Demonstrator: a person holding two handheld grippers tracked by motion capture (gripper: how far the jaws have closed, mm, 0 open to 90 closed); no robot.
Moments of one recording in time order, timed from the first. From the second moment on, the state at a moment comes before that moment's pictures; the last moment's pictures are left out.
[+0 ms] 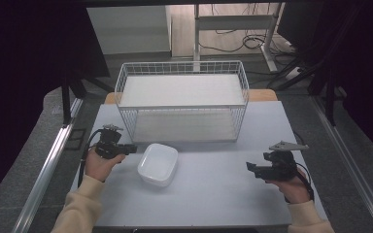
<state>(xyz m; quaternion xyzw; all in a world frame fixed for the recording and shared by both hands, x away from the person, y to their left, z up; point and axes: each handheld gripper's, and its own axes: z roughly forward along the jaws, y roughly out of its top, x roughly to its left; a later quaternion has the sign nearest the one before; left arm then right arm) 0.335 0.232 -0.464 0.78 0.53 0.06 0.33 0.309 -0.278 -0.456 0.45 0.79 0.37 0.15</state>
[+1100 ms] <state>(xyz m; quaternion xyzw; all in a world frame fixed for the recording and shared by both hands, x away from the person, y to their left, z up) 0.322 0.205 -0.493 0.80 0.51 0.00 0.33 0.307 -0.275 -0.454 0.45 0.80 0.37 0.17</state>
